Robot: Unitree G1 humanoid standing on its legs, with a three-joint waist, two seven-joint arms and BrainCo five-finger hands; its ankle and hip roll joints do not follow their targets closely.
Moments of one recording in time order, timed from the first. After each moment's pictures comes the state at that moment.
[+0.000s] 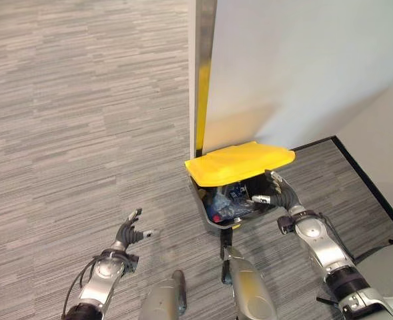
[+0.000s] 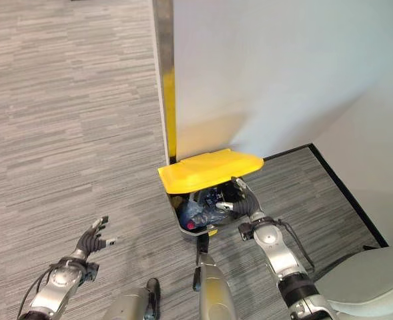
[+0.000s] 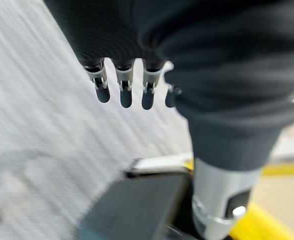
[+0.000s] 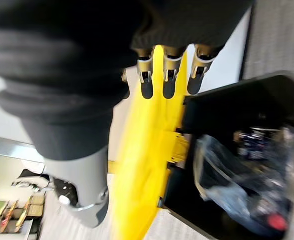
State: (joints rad) left arm 0.09 0.44 -0.08 0.54 -0.07 -0.08 0.06; right arm -0.19 -0.41 0.24 0.37 0.10 -0.04 -0.06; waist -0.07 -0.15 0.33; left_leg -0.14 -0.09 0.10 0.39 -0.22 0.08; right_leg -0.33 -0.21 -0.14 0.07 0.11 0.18
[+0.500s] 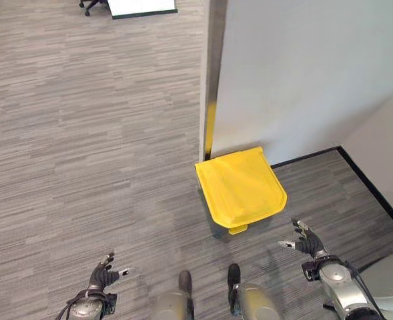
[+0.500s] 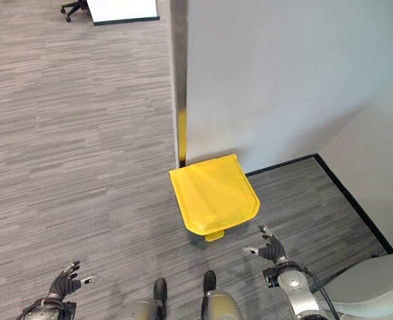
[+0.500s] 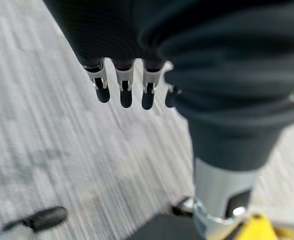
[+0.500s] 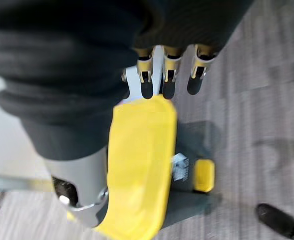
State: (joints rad) left arm 0.18 0.40 0.00 0.64 -0.11 -0.05 0.05; right arm 0.04 -0.41 0.12 0.56 0.06 -0.02 -0.04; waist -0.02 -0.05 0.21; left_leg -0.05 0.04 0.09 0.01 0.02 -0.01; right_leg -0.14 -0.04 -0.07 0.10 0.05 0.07
